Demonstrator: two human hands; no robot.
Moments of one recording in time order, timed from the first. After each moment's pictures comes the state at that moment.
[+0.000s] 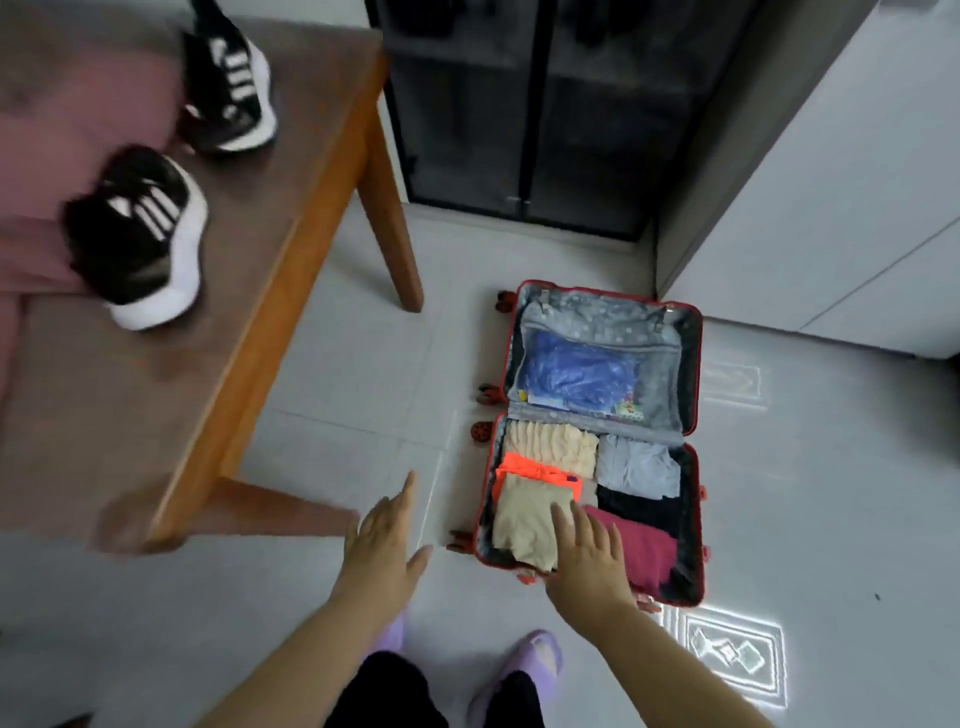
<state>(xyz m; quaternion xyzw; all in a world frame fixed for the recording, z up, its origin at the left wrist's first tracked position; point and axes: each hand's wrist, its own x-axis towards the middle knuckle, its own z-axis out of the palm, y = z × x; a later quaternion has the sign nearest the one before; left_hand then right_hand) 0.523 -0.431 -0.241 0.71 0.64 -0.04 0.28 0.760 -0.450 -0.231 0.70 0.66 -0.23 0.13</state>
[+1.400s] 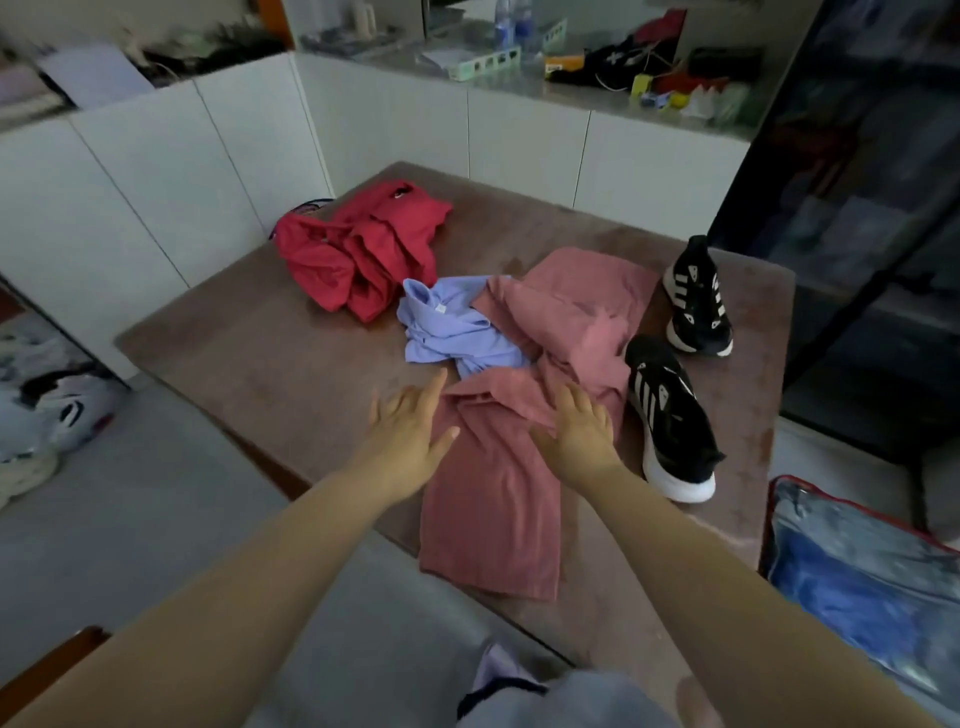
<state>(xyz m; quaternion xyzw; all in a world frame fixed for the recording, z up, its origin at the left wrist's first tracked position) -0.013 -0.275 -0.046 0.67 0.73 0.09 0.13 0.191 -0.213 -0.057 0.58 0.77 -0.24 -0.11</state>
